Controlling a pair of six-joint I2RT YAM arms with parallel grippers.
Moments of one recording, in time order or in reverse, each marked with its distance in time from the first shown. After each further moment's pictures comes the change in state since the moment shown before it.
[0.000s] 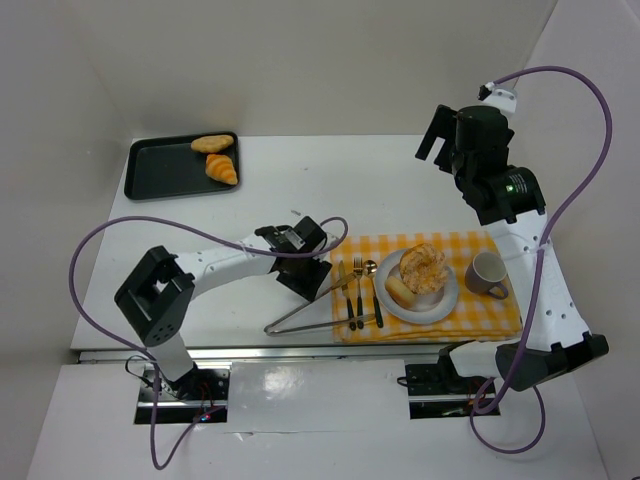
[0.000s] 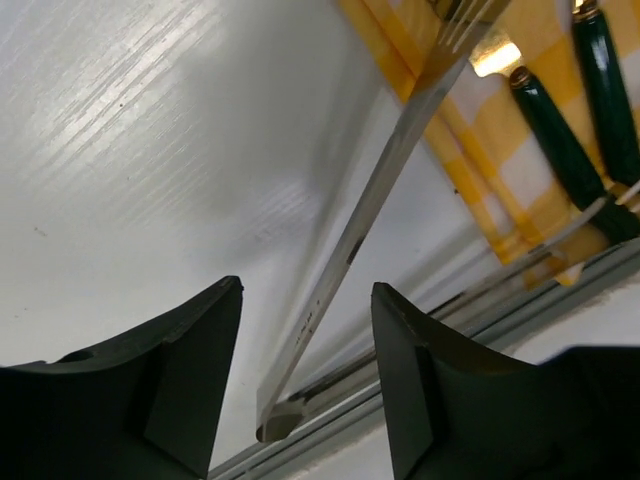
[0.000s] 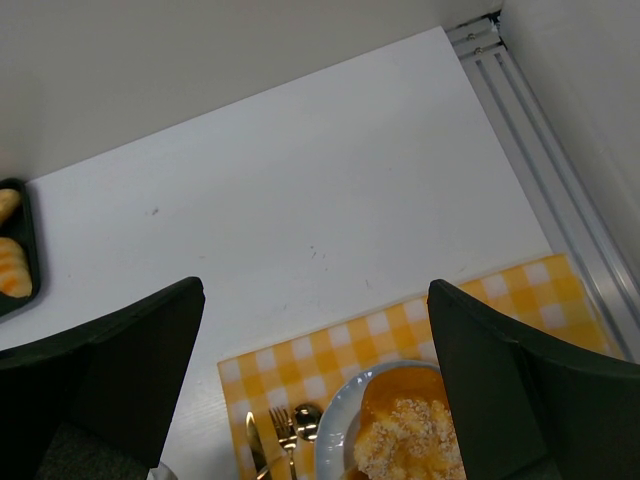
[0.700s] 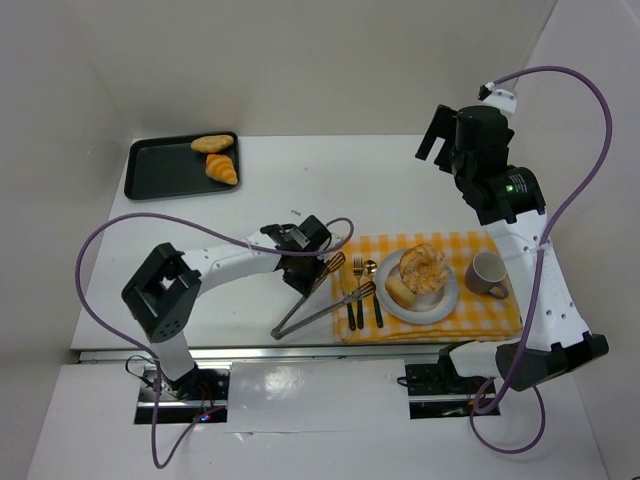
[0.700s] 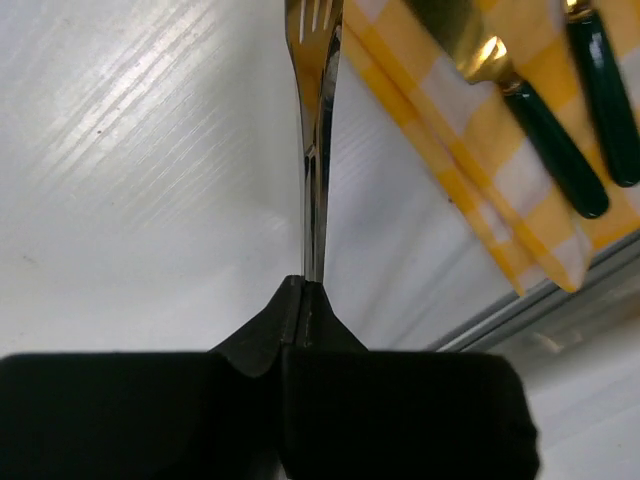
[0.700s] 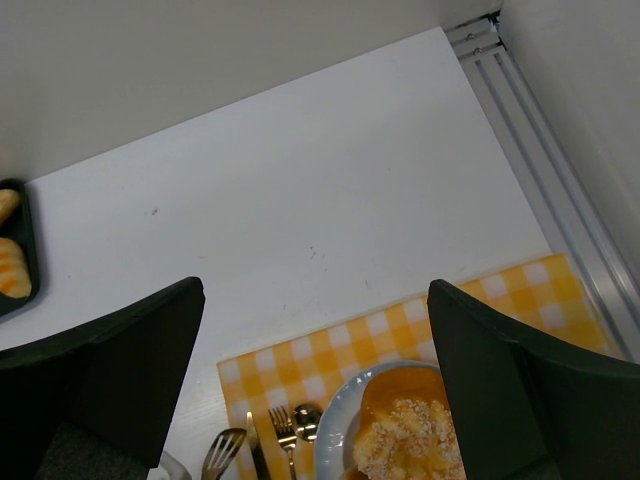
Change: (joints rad) left arm -0.014 0.061 0.020 0.012 0.006 0.034; right arm 0.000 0.000 0.000 0.000 0.002 0.000
